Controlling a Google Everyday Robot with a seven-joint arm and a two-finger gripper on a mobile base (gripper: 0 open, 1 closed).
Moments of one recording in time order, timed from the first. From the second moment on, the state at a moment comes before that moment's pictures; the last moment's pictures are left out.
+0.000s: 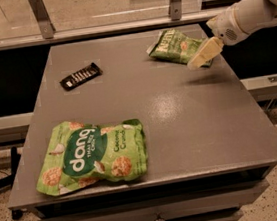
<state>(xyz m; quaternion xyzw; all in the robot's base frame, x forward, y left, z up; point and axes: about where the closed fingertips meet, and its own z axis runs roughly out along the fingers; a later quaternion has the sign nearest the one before) 0.704 -0.214 0.879 -0.47 0.78 0.10 0.39</state>
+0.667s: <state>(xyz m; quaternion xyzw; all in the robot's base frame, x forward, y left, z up) 0.727 -0.196 0.842 -0.45 0.80 0.12 0.38</state>
